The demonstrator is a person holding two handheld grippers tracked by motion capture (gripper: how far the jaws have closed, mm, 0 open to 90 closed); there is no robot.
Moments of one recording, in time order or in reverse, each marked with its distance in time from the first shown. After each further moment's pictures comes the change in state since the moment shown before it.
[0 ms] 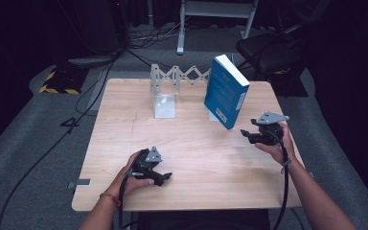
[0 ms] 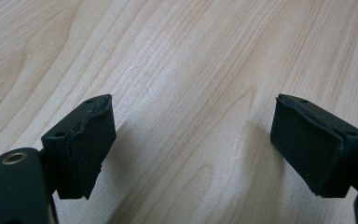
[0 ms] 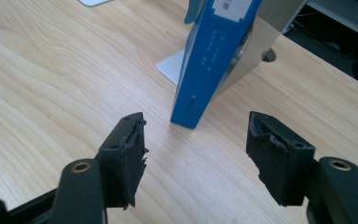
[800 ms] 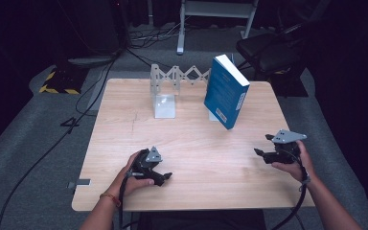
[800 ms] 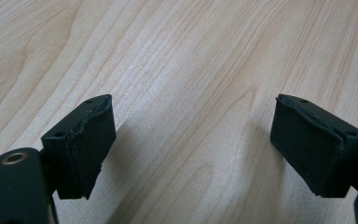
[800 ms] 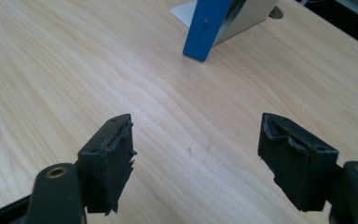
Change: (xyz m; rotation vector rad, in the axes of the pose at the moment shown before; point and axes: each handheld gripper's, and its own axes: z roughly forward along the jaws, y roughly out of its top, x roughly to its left) left arm 0.000 0.000 0.000 0.000 0.004 -0.002; right arm 0.004 -0.055 -0.043 0.042 0.039 -0.035
